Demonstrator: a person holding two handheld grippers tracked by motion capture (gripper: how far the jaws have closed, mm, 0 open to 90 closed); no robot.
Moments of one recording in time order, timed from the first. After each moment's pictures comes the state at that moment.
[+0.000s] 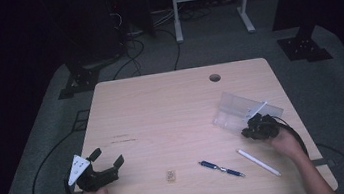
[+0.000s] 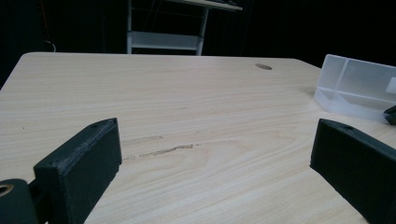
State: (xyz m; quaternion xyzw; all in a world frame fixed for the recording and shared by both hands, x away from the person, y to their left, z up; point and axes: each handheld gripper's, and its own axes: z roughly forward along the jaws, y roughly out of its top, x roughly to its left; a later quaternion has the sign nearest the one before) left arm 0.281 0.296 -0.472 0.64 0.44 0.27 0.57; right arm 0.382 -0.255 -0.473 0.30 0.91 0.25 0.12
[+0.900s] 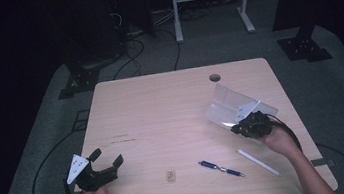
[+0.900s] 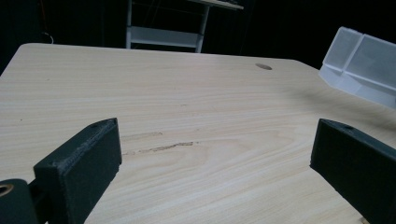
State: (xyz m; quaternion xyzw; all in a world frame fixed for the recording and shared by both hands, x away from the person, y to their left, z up) left arm 0.283 0.299 -0.473 0.64 0.45 0.26 0.57; right arm 0.368 -0.219 -0.431 0.21 0.92 0.28 0.16
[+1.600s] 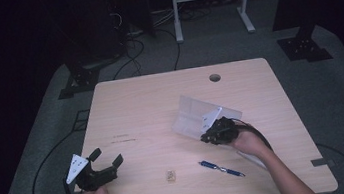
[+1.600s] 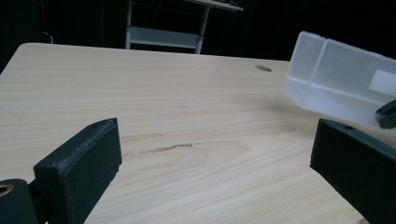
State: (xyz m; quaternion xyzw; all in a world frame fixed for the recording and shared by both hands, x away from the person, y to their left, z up) left arm 0.284 0.299 -0.473 0.64 0.45 0.26 0.57; right arm 0.371 -0.125 -0.434 0.11 0.95 0.28 0.12
